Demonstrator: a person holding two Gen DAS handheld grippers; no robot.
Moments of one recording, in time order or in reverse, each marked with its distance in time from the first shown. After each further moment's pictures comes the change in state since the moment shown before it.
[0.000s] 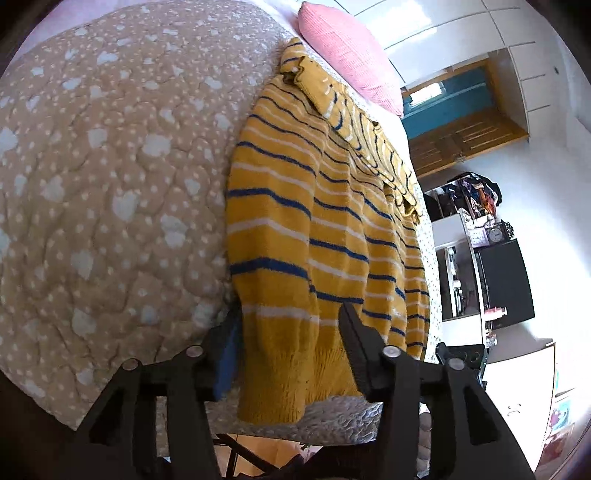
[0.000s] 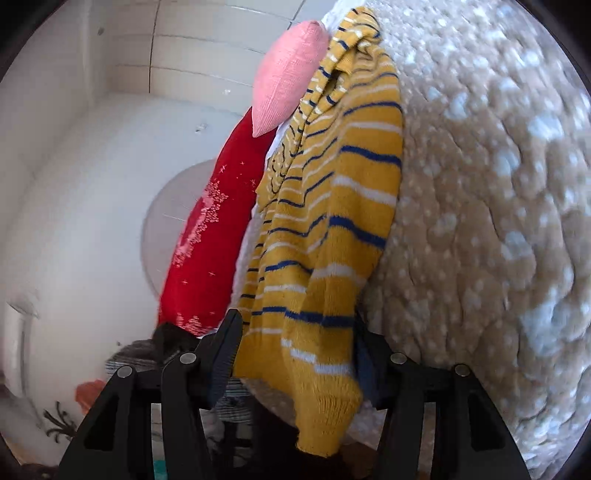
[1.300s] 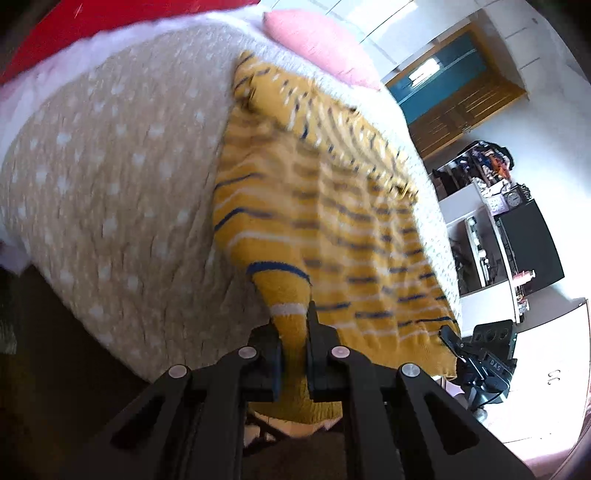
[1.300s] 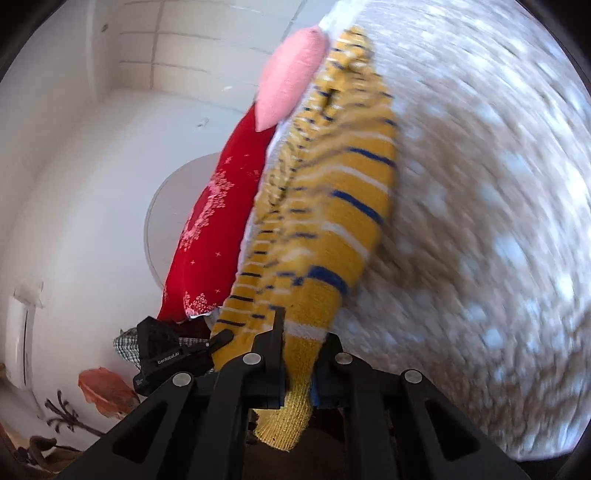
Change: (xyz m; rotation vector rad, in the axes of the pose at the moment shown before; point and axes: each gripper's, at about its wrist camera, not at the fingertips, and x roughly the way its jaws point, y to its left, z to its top) left arm -0.038 -0.062 -0.031 0.145 -0.029 0.141; right arm -0.068 0.025 -0.031 -0.044 0.021 -0.023
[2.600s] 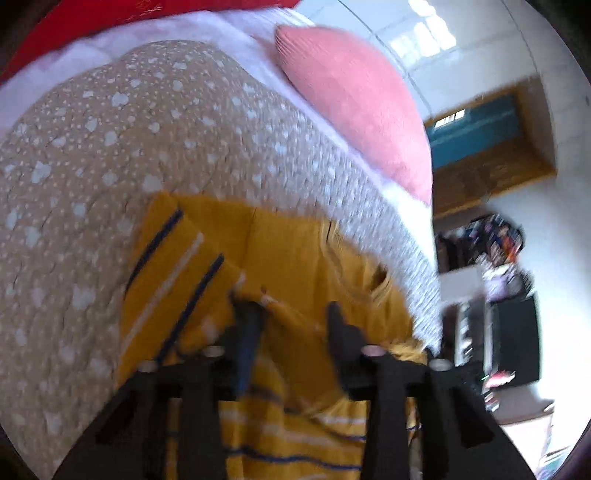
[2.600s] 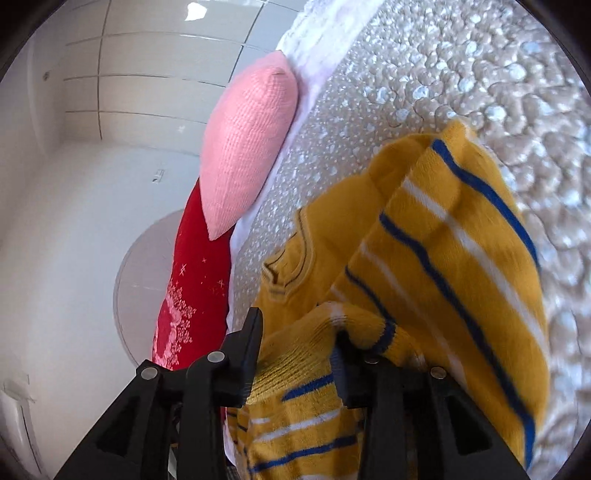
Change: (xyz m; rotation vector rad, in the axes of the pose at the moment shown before) left arm 0.151 0.026 0.302 -0.256 -0.045 -0.081; right arm 0.173 -0.039 0.337 0.189 -0.082 -0.092
